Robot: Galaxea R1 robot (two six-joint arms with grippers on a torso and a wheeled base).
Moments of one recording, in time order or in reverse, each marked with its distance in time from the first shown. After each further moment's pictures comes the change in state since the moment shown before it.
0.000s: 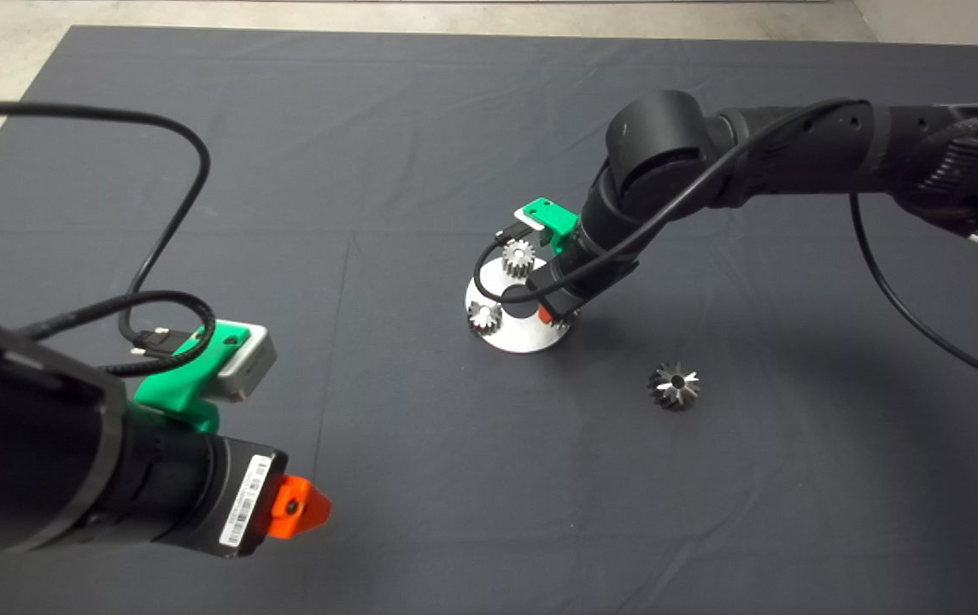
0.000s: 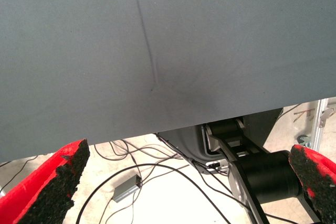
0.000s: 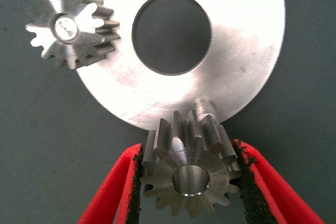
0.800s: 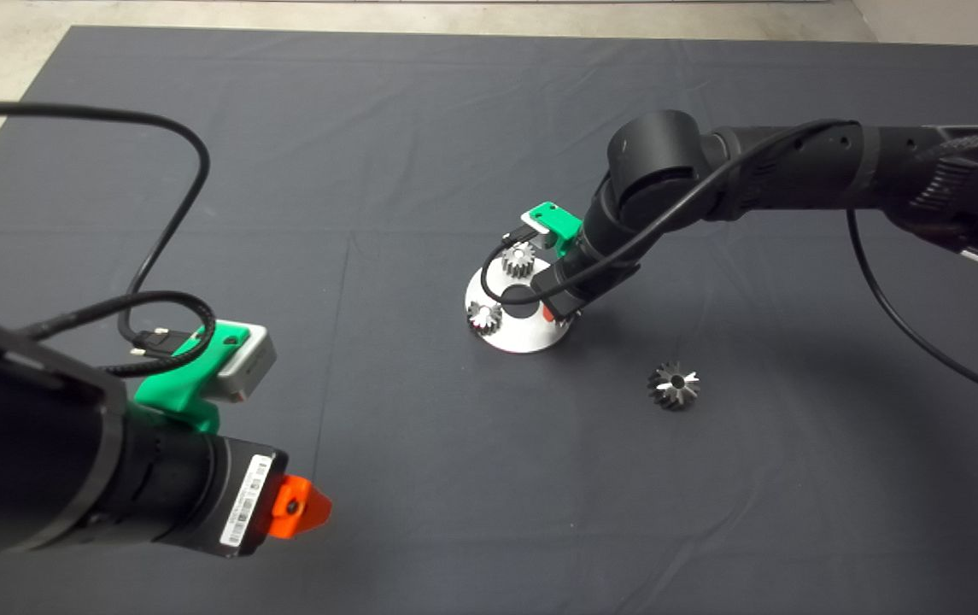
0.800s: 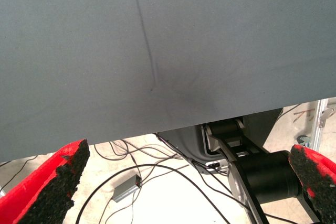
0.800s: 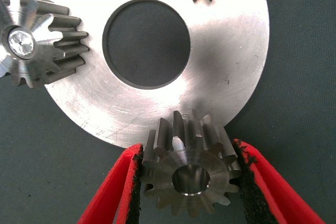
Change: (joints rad) left arm 0.000 0.000 0.000 0.000 0.000 -0.001; right arm -0.035 -0.001 -0.027 -0.062 -0.003 -0.003
